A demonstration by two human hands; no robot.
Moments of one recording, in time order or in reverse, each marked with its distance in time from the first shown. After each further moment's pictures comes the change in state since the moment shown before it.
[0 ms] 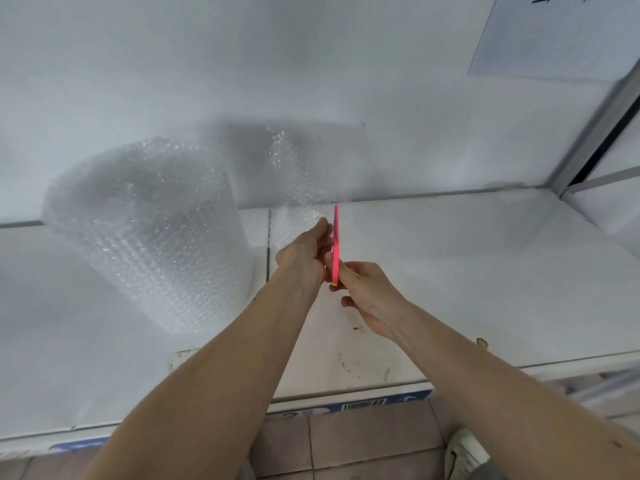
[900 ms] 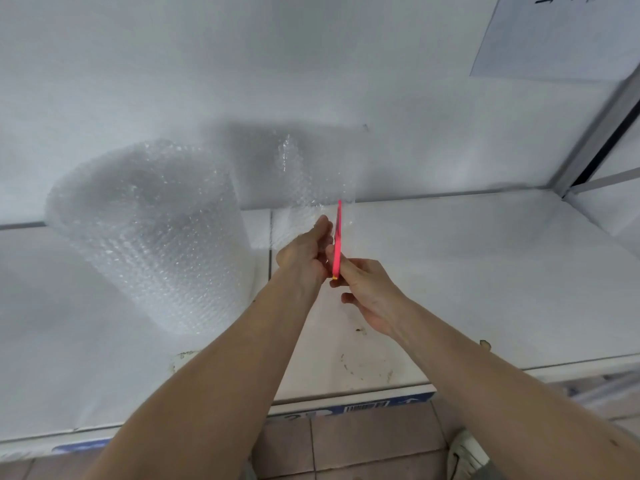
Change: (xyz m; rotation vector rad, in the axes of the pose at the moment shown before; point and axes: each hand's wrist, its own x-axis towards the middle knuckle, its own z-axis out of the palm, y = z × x) left_hand -0.005 0.006 0.002 -0.023 0.029 -0.013; right_hand 0.005 -0.005 0.004 0.025 0.020 0.020
